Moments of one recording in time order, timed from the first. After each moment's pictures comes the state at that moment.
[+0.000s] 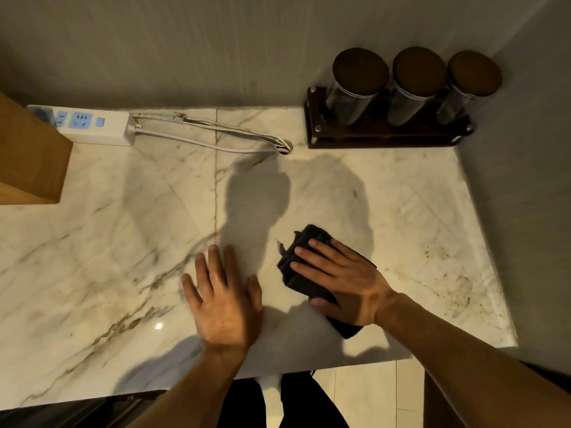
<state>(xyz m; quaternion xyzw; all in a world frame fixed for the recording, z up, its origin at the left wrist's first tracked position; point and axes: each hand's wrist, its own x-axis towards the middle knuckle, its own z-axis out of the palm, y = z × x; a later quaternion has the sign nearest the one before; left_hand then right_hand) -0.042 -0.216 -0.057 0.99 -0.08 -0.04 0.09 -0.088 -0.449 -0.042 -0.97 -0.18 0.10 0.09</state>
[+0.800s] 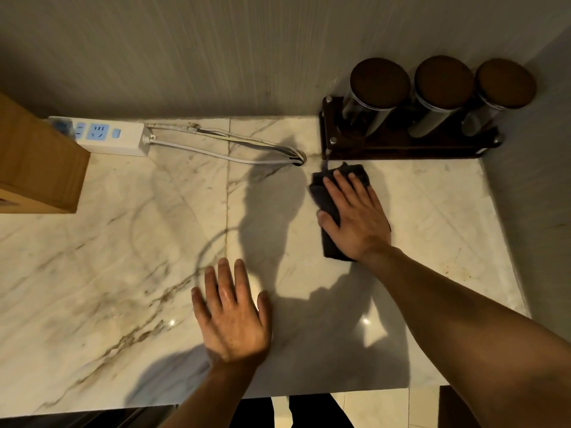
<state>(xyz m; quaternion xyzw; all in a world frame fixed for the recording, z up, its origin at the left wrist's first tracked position) -0.041 -0.218 -0.057 0.99 -0.07 -0.06 0.05 0.024 -0.475 -0.045 -0.99 0.11 0.07 0.10</state>
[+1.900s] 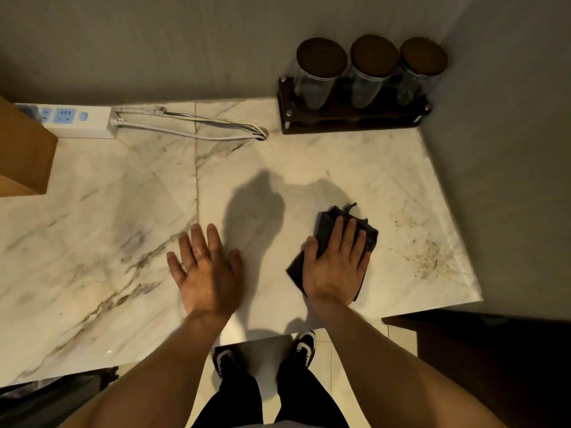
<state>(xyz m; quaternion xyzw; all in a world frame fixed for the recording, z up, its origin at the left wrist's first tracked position) -0.043 -0.215 -0.050 0.99 -0.09 -0.09 0.10 -0.113 -0.381 -0.045 -0.87 0.47 0.02 0.13</state>
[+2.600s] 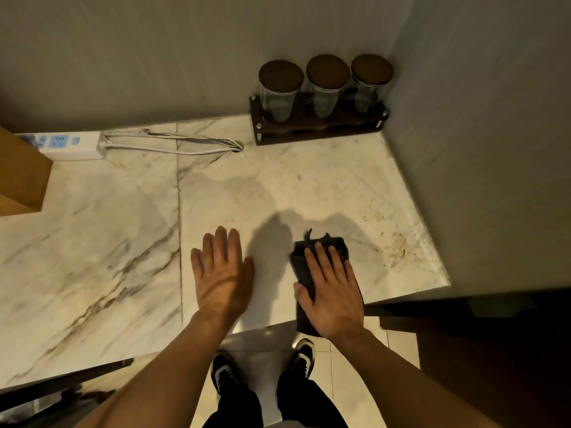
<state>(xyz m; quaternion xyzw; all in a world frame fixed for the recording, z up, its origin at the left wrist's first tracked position) -0.076 -0.255 -0.026 0.97 -0.21 -0.09 0.11 -0.202 -0.410 -0.045 -0.97 0.22 0.03 0.10</state>
